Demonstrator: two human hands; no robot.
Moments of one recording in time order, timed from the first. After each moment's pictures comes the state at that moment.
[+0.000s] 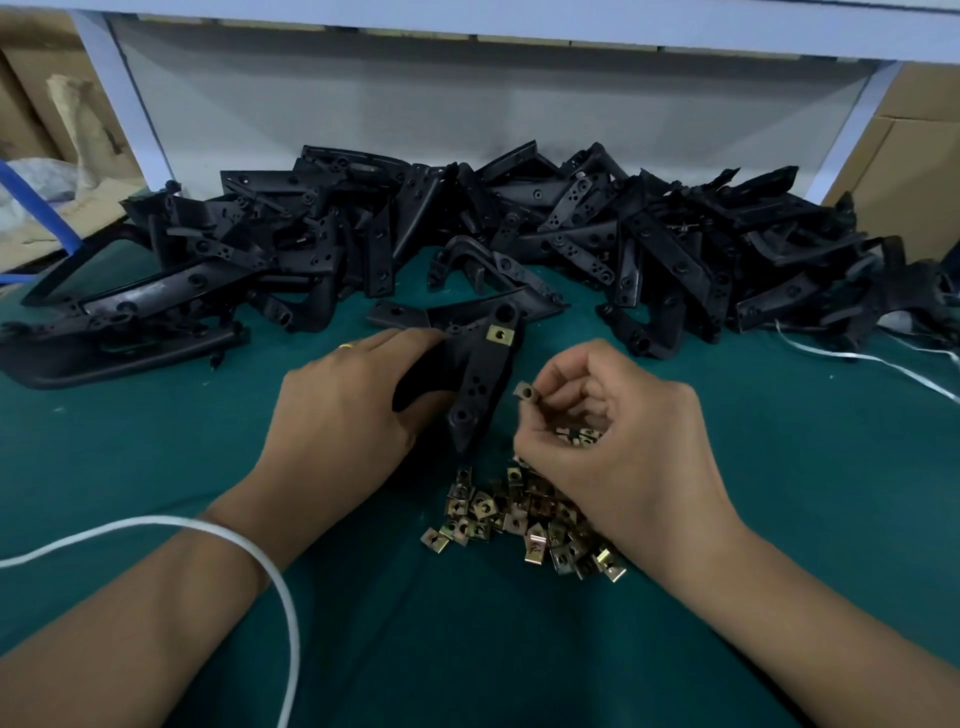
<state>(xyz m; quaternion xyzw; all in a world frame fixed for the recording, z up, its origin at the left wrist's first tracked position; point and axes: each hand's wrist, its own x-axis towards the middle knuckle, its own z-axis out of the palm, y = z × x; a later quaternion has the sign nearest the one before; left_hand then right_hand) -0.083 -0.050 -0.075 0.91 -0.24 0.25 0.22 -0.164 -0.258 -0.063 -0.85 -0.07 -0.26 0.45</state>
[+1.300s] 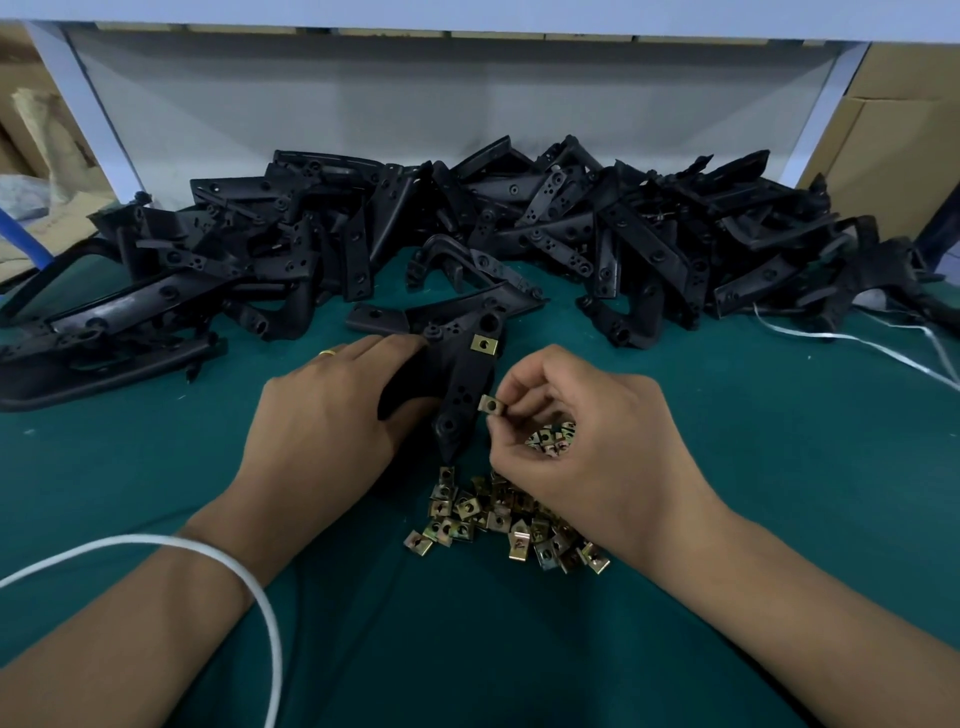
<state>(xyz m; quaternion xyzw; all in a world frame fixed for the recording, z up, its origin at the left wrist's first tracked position) -0.083 -0.052 -0.081 0.91 -0.25 0.27 0.18 -0.164 -0.263 -0.064 -0.87 -0.12 -0.22 0.43</state>
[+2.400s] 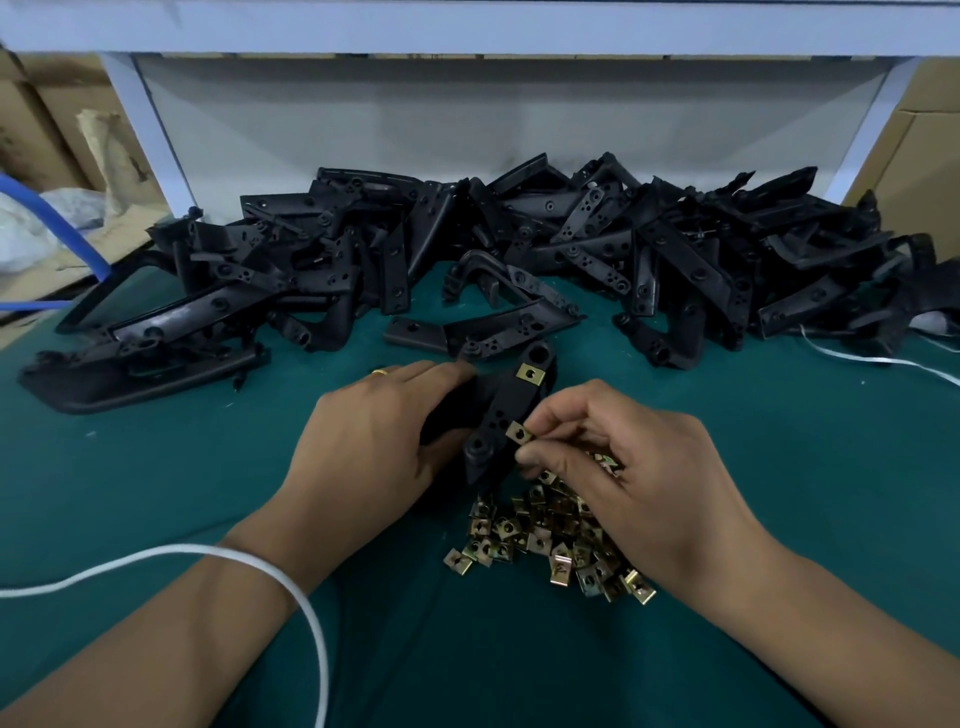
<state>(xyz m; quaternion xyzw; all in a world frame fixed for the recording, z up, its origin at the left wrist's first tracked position) -0.087 -0.048 -0.071 0.92 -0.29 0.20 0.18 -0.165 -0.266 -0.066 -0.86 -0.16 -0.17 0.45</state>
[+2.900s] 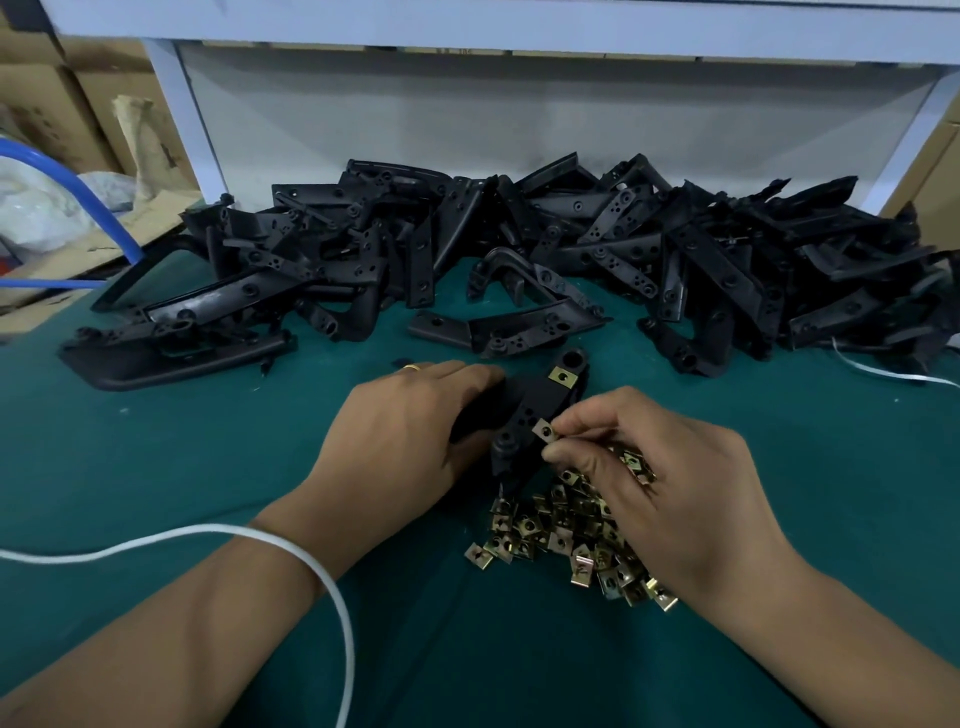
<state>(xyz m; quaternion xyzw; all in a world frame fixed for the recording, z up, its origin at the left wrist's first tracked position) -0.086 -0.048 -0.073 0.92 -0.30 0.19 0.18 -0.165 -0.261 -0.070 -0.86 -0.18 -0.26 0.40</state>
